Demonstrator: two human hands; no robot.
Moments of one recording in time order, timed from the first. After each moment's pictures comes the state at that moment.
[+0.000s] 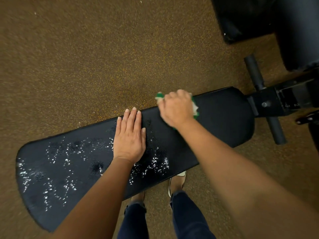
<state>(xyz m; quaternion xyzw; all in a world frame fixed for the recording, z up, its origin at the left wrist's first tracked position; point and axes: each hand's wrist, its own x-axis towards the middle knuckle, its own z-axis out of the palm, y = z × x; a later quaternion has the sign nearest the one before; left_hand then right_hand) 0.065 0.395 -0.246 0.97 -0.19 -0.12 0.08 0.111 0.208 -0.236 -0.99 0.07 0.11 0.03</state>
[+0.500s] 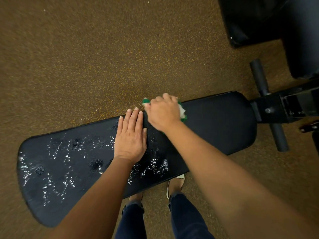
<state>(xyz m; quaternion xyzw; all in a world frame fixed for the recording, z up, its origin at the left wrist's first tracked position) 0.064 0.393 -0.244 0.97 -0.18 -0.12 0.07 0.118 0.247 -0.235 -0.99 -0.01 0.14 0.03</state>
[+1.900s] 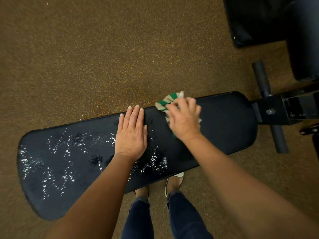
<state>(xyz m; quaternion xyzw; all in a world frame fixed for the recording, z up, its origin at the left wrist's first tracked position) 0.062 0.390 -0.241 0.98 -0.16 -0.12 0.08 0.070 0.200 -0.251 -0.99 0.01 -0.05 0.13</state>
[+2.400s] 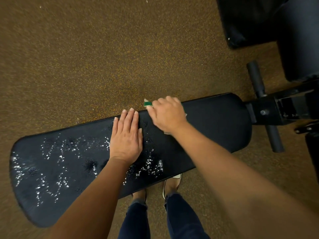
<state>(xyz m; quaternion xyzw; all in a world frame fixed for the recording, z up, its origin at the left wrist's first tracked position) 0.062 0.389 -0.243 0.98 -0.16 -0.12 0.07 0.112 0.219 -0.236 -0.99 -0.07 0.09 0.06</state>
